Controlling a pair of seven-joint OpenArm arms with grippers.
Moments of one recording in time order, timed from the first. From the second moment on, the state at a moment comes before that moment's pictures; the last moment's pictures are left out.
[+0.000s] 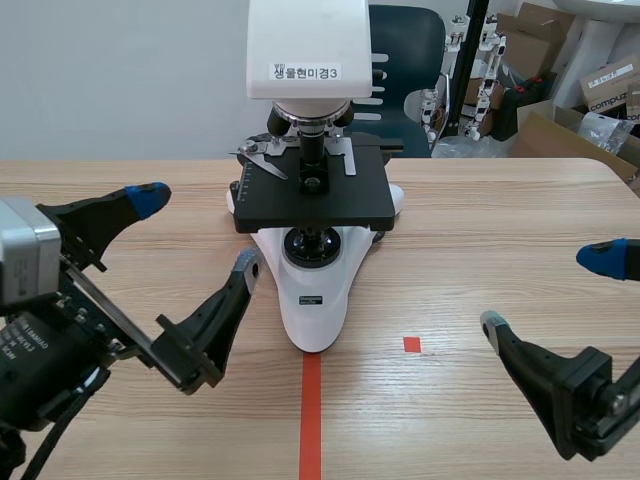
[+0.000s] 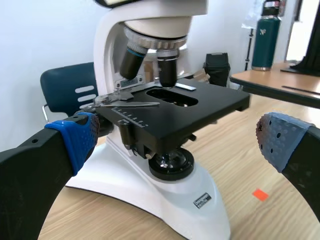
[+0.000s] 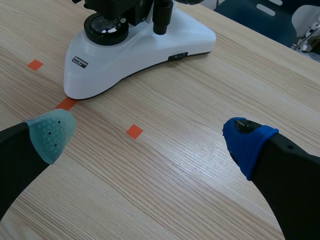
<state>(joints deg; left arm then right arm) 21.0 -24.0 12.2 89.9 -1.7 -21.0 -45.4 -45.8 30.6 12.9 115.1 13.2 25.8 5.0</state>
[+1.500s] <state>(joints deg) 60.5 -28.0 -7.0 125.1 -3.5 -21.4 -27.7 -45.8 30.6 12.9 115.1 13.2 25.8 5.0</state>
